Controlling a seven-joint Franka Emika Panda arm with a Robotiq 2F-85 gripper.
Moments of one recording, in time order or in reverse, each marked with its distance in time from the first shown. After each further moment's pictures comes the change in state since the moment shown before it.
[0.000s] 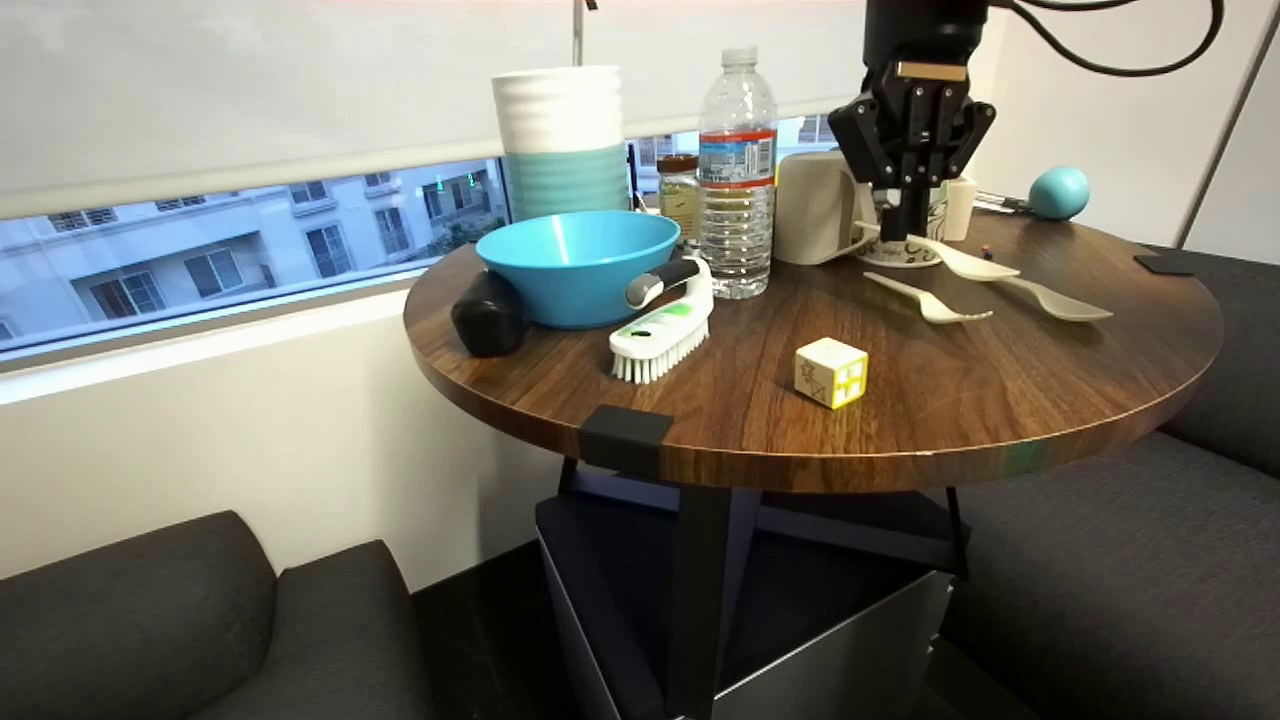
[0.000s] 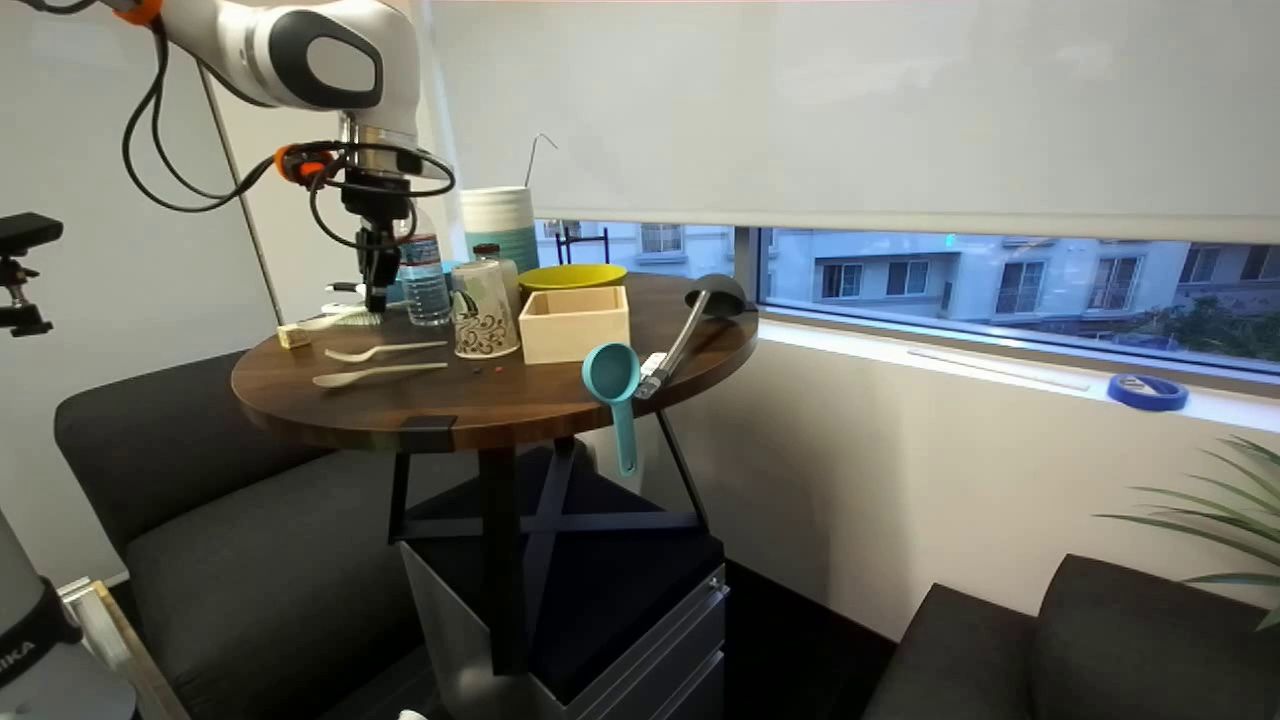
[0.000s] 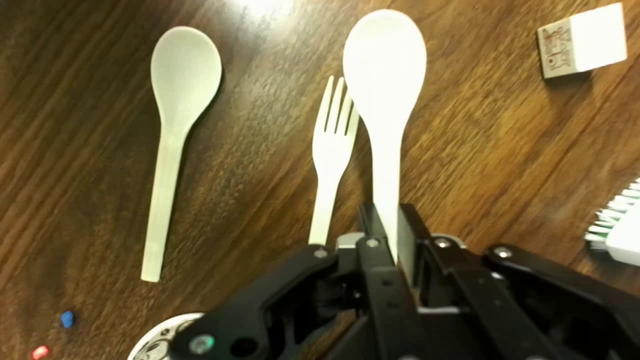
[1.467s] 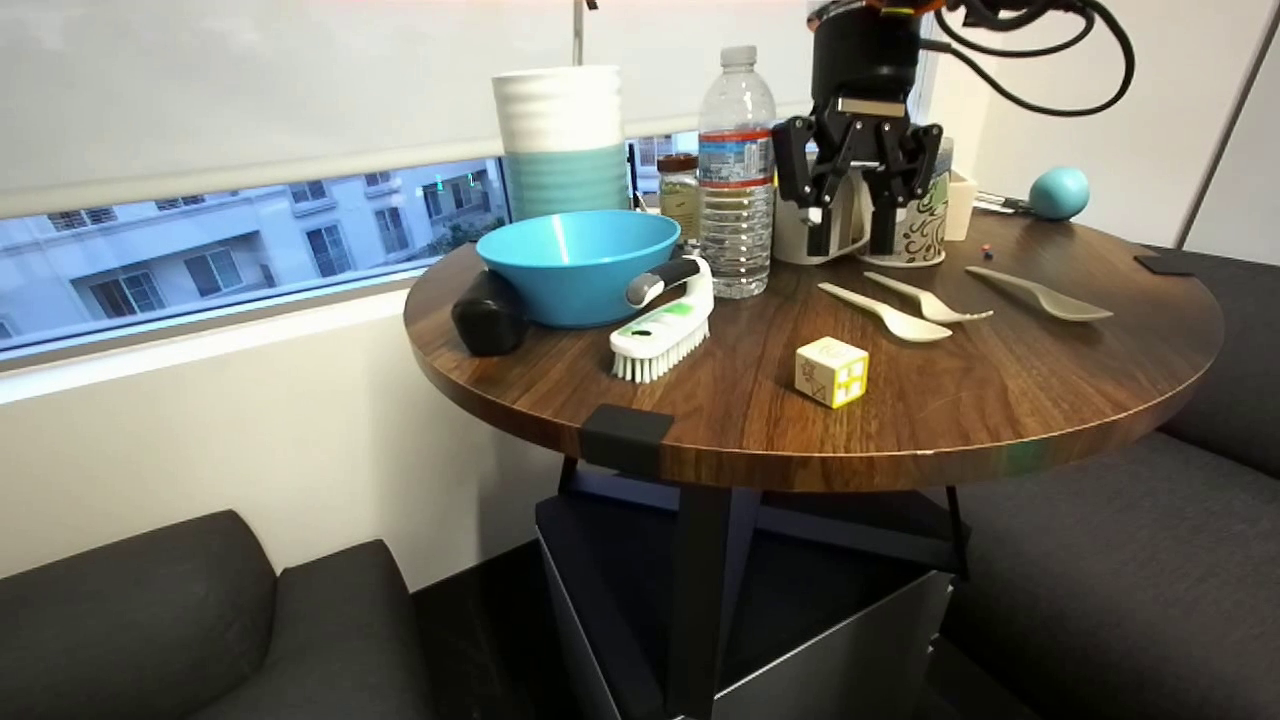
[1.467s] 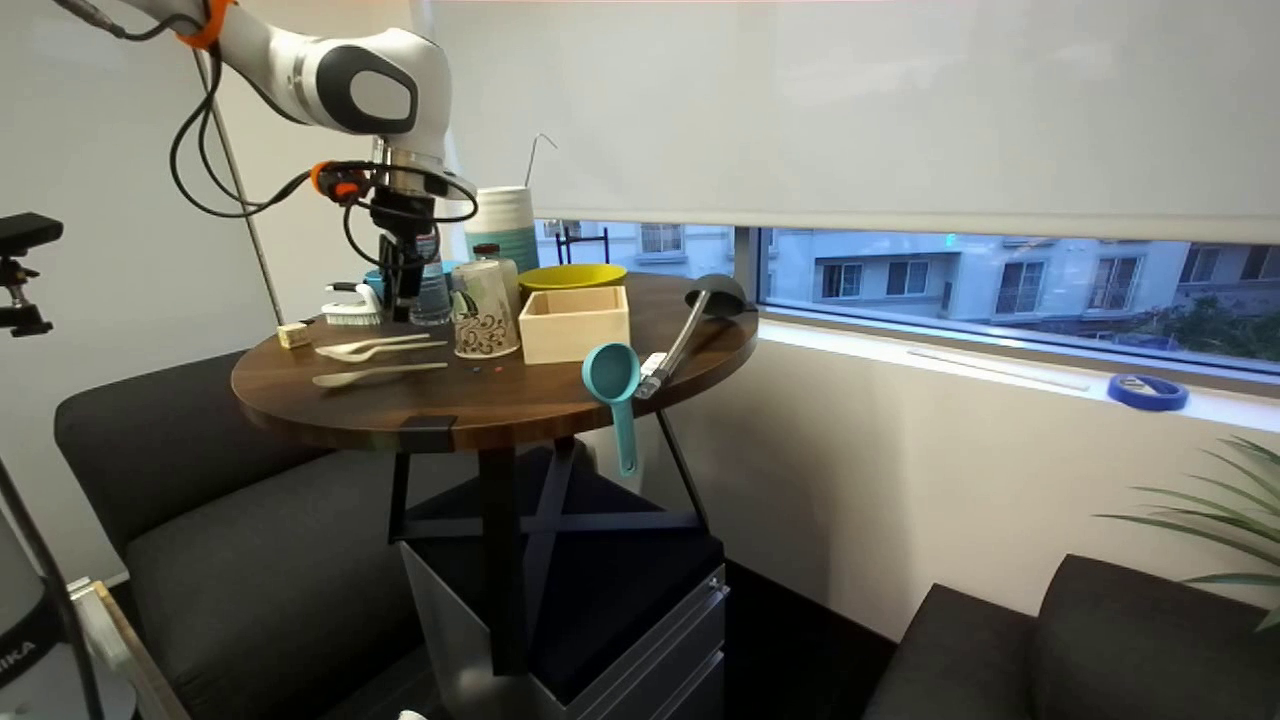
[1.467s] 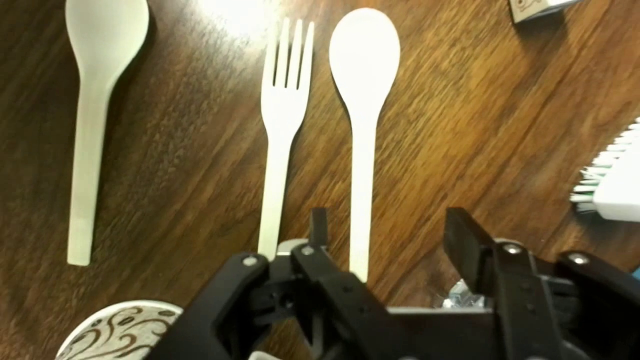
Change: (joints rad) arm 0.001 0.136 -0.003 0.093 0.045 0.020 0.011
